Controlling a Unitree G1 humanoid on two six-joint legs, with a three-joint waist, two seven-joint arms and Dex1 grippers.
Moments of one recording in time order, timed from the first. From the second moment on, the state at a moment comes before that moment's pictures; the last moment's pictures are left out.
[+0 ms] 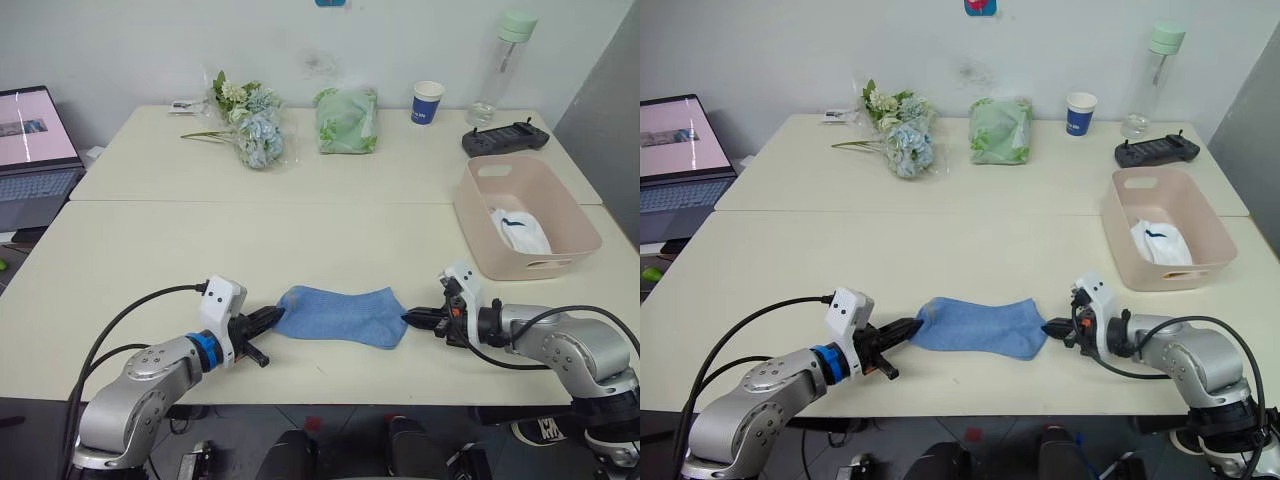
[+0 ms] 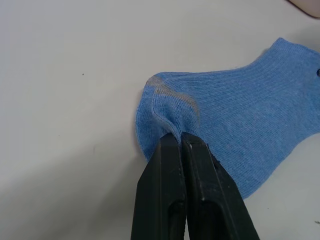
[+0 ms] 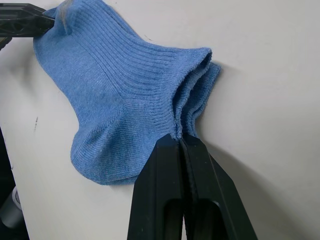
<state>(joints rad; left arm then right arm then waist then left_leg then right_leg) 0.06 0.54 0.11 -0.43 -0.54 0.73 -0.58 -0.25 -0.65 0.06 -0.31 0.65 1.05 0.67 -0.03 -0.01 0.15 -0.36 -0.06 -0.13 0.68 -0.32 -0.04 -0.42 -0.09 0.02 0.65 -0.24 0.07</state>
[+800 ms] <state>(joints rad) 0.01 0.52 0.10 -0.38 -0.52 0.67 -0.60 -0.22 -0.64 0.03 -0.31 0.66 1.06 0.68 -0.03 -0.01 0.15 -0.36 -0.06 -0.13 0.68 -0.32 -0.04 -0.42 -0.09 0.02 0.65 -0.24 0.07</state>
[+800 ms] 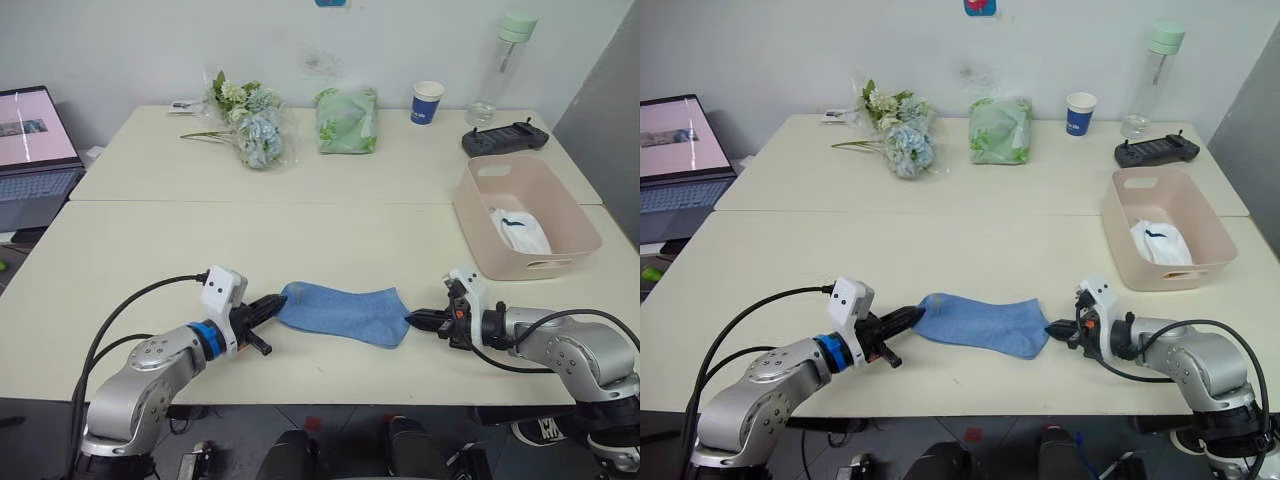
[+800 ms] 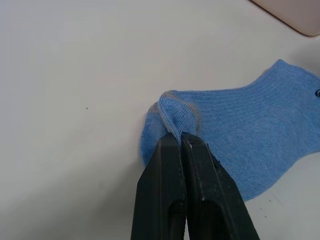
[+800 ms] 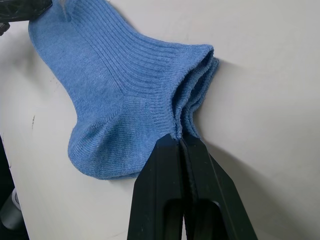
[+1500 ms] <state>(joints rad) 0.03 0.56 0.10 -0.33 -0.49 0.64 -0.64 -0.23 -0.69 -0.07 -0.31 0.68 1.03 0.70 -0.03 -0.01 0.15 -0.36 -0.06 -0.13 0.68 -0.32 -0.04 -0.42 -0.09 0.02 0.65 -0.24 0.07</state>
